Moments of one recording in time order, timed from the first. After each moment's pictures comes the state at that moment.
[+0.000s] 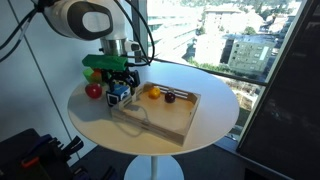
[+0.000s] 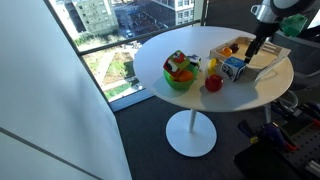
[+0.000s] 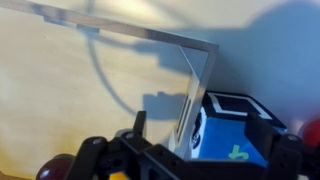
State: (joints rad) arm -0.03 -0.03 -0.04 -2.54 0.00 2.52 -0.40
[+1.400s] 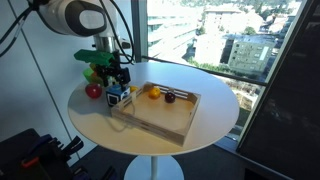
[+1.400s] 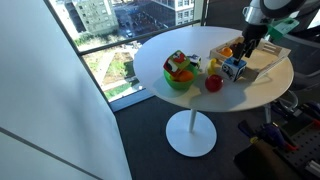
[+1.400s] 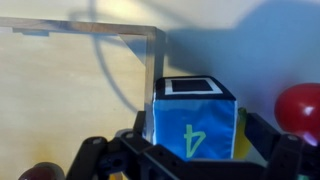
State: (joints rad) arm 0.03 -0.01 0.01 -2.51 0.01 2.48 -0.16
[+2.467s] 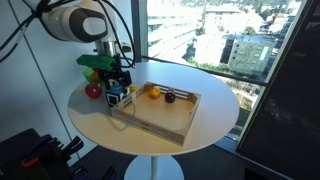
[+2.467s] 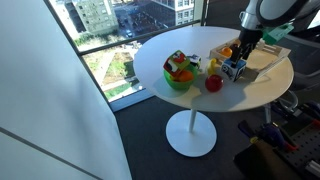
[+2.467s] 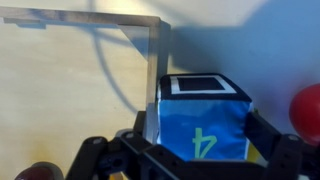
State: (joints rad) arm 0.03 0.04 0.02 -2.50 -0.04 2.54 -0.11
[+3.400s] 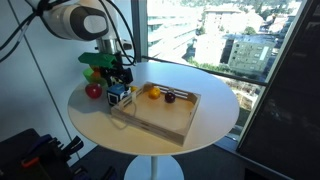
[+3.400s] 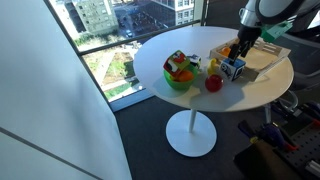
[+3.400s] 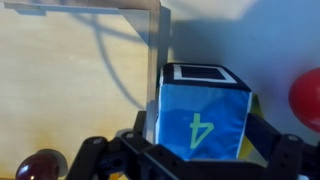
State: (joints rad) arm 0.03 0.04 0.02 -2.49 -0.03 2.56 -0.11
